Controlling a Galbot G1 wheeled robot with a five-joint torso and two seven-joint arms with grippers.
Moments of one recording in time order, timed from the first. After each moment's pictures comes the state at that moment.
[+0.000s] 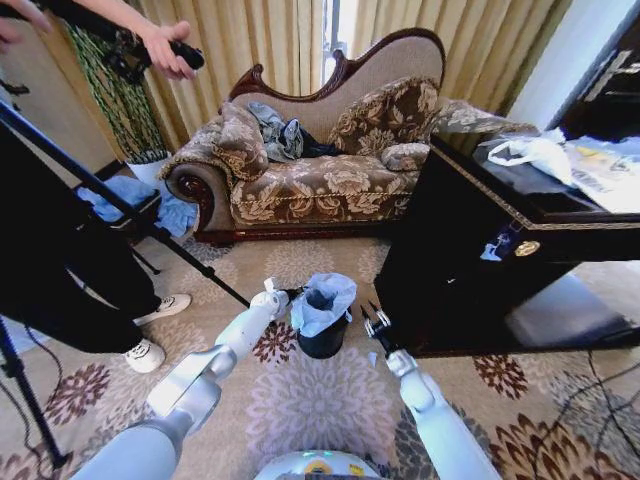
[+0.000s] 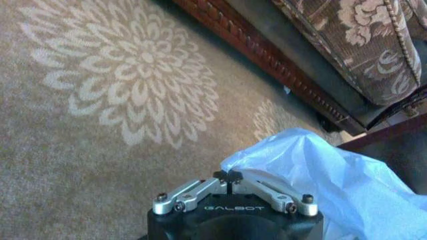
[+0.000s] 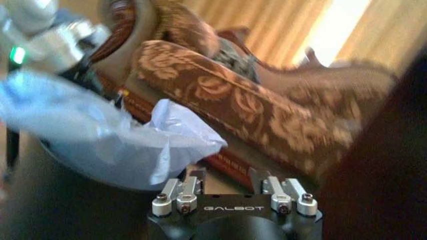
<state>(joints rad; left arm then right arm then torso) 0.34 -1.36 0.13 -0.61 -1.22 0.33 0.20 -1.26 1.23 0.29 1.51 -0.19 0.34 0.08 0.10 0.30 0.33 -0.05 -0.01</state>
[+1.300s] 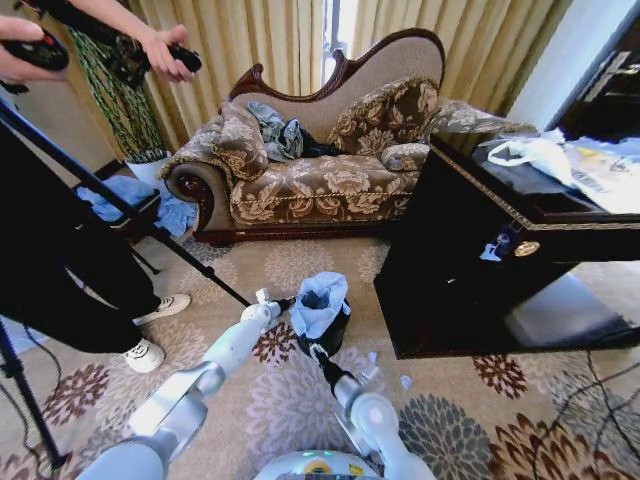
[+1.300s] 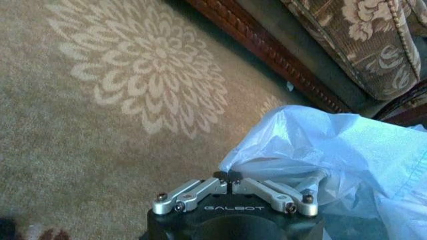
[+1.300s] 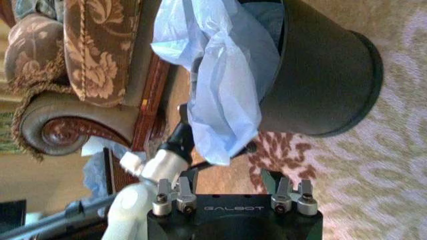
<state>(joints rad) 0.44 -1.30 0.10 -0.70 -1.20 0.30 0.23 -1.27 1.47 0.07 1.85 1.42 -0.19 0.50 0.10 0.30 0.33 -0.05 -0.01</state>
